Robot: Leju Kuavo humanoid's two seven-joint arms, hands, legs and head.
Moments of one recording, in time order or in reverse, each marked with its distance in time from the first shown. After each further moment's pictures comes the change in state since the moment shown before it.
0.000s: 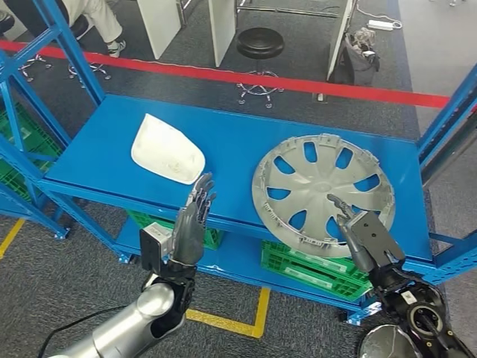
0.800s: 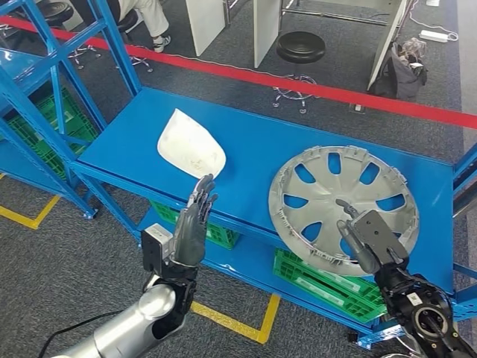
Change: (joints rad) left arm 0.005 -0.002 0.000 0.003 0.003 0.006 -0.002; right arm -0.001 -0.023 0.000 0.023 0.009 -0.019 0.078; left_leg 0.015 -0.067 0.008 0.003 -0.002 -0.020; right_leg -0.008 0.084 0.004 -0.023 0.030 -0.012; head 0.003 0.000
